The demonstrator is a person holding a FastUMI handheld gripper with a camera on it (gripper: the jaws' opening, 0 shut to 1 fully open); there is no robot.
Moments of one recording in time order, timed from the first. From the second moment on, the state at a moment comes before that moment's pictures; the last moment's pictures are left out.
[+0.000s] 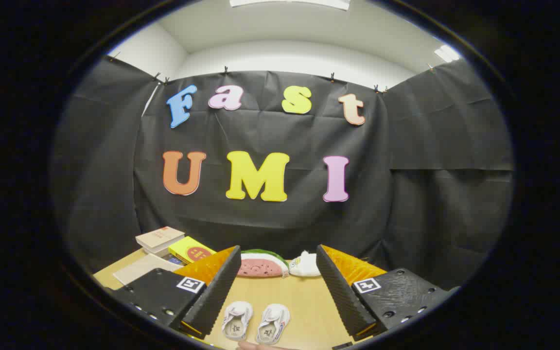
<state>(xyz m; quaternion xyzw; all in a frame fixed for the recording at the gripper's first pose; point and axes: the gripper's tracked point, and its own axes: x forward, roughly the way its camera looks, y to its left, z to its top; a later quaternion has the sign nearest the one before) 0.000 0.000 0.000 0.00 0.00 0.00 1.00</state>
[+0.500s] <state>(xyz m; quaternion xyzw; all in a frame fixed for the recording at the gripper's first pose) 0.028 0.004 -0.007 0.00 0.00 0.01 1.00</state>
